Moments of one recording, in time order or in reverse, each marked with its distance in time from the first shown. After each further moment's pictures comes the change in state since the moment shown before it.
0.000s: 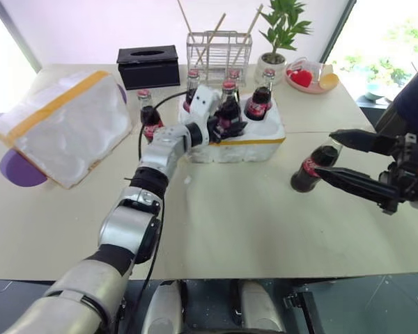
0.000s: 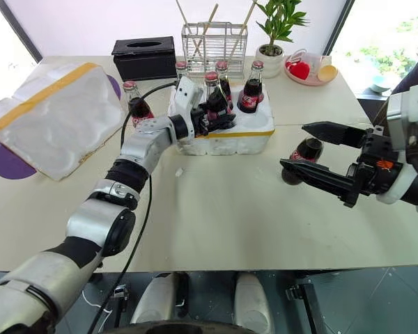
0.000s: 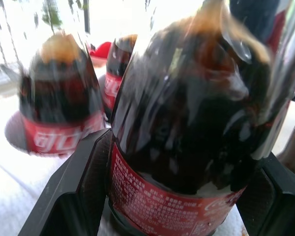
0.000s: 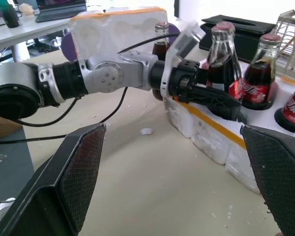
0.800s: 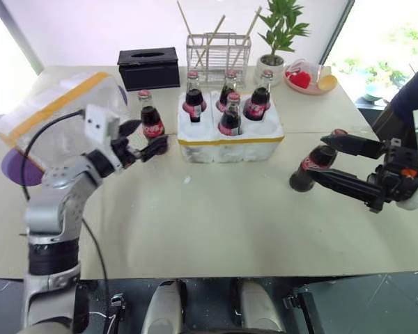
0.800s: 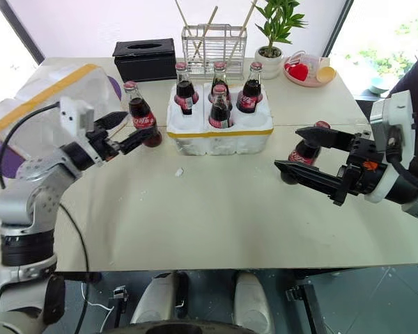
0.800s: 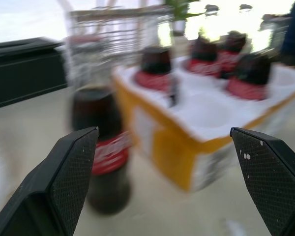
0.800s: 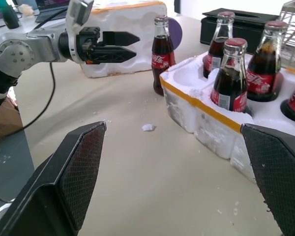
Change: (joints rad) left arm 0.684 0.405 0.323 -1.056 -0.175 0.475 0.185; right arm -0.025 0.024 0.081 0.019 -0.042 -0.026 -0.001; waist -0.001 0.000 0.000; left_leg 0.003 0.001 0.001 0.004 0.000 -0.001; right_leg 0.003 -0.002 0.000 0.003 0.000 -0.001
